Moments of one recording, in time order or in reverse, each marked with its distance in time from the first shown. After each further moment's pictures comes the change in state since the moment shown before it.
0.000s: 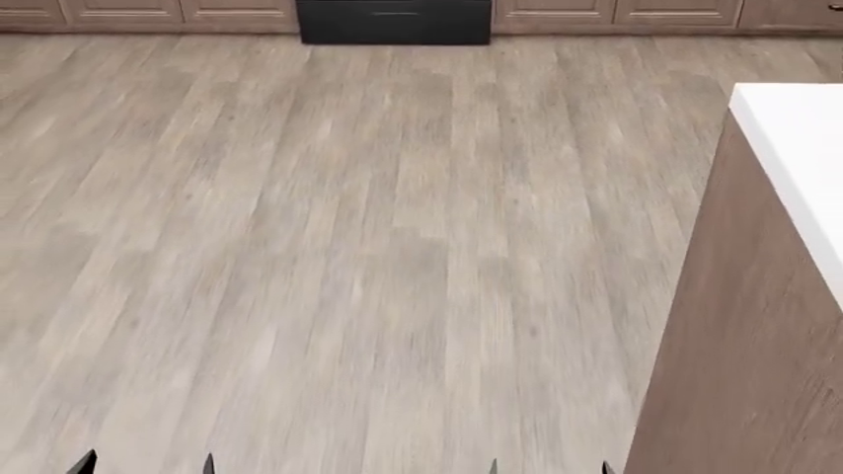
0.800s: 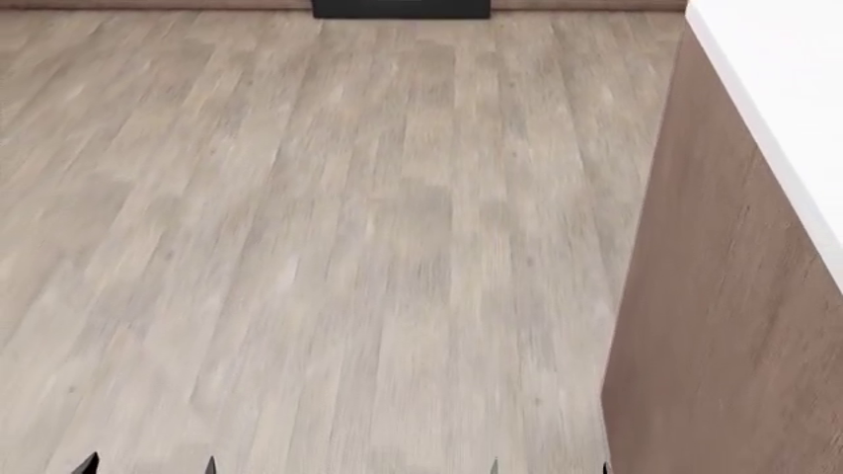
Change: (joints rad) left arm -0.005 -0.017 0.026 0.000 -0.018 -0.013 -0.025; right arm 0.006 0.019 -0.025 0.004 0.010 0.002 0.028
